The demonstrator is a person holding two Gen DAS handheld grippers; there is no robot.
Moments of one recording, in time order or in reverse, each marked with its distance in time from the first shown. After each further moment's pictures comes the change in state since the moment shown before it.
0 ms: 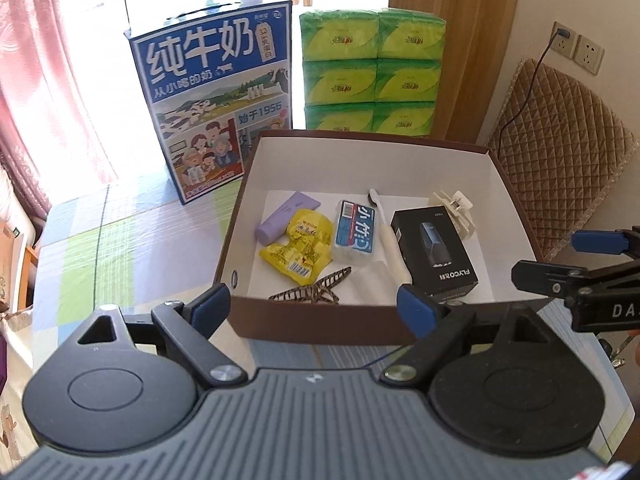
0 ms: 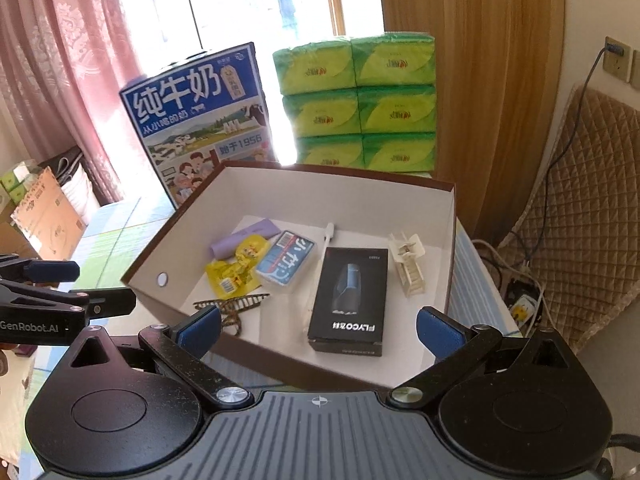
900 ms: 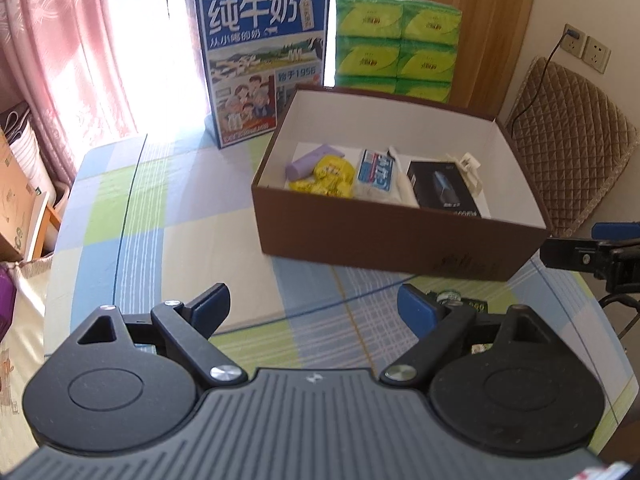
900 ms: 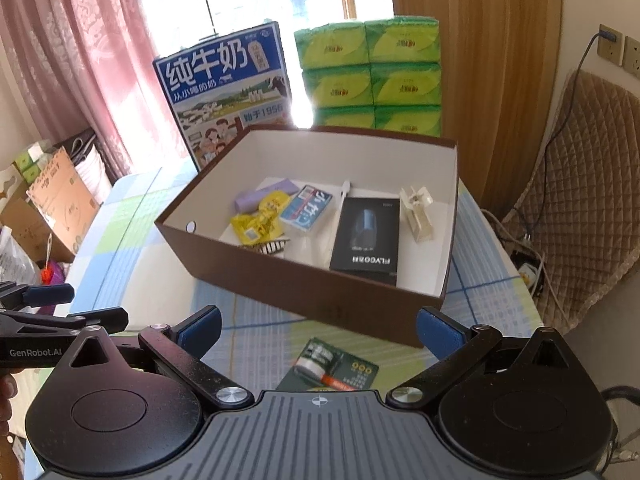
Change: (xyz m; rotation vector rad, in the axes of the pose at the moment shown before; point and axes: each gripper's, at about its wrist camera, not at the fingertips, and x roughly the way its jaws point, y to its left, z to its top) left arm -0.041 0.010 -0.090 -0.078 0.005 0.044; right arm -0.037 0.019 -0.053 -0.010 0.036 0.014
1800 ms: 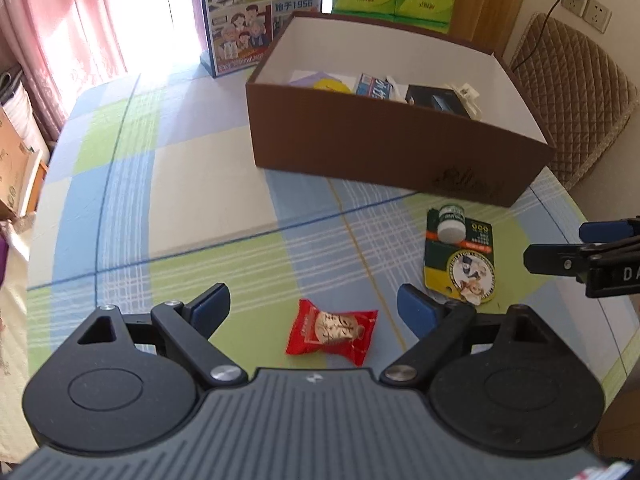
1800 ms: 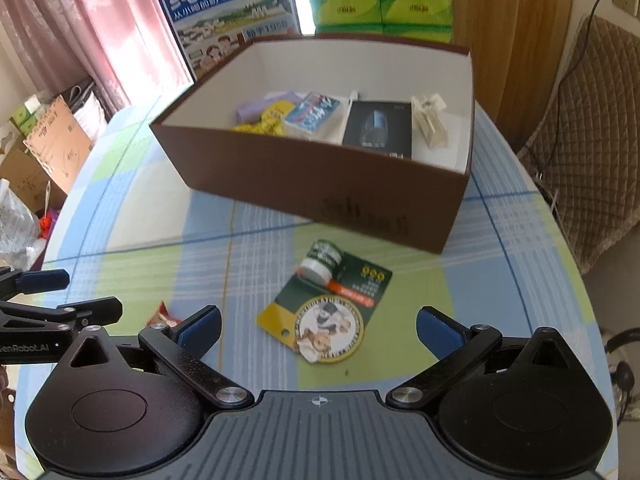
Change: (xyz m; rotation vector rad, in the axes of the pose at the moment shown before) left arm 0.014 -0.001 -0.065 -0.009 0.127 -0.025; right arm 0.029 -0.002 -0.059 0.000 0.176 0.010
